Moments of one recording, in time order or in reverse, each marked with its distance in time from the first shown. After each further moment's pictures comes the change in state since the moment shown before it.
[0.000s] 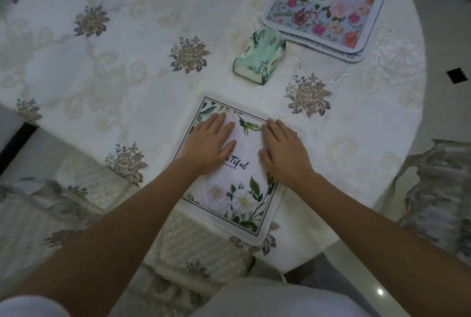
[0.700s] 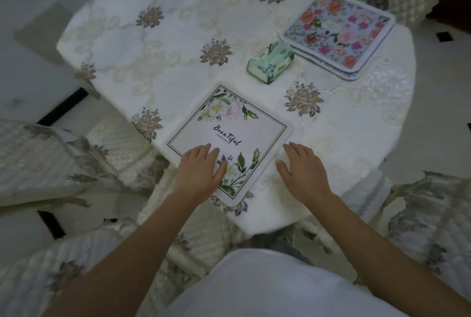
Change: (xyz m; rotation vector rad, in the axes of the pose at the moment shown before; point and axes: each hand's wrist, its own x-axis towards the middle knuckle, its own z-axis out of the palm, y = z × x) left_hand -0.149 0.122 0.006 -0.037 0.178 -0.397; right_hand -0.115 0.044 -0.047 0.016 -0.050 -0.012
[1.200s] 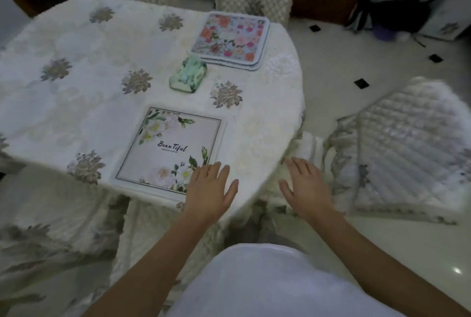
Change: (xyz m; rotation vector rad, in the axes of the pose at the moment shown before) left_hand -0.055 0.104 -0.004 0.028 -0.024 0.432; right_hand -0.174 0.036 0.009 -0.084 0.194 0.376
